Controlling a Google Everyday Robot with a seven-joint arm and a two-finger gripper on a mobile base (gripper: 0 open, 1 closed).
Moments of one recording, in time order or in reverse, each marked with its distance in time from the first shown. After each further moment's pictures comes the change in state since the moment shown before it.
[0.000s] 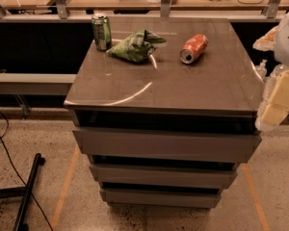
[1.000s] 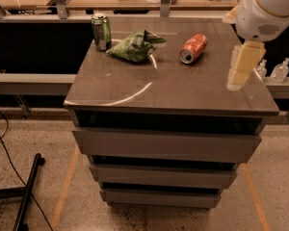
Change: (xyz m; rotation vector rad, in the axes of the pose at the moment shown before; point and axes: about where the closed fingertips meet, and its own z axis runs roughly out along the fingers) arm -0.044 -0.105 0.044 0.115 -0.018 -0.184
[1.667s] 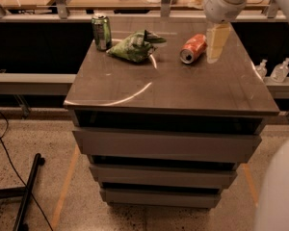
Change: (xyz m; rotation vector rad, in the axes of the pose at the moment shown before) arm -0.029 -0.117 0.073 0.076 -0.060 -0.330
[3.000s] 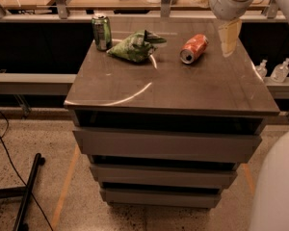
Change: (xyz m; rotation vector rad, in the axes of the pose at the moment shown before) arm 0.031 -0.012 0.000 0.016 0.094 -0.251
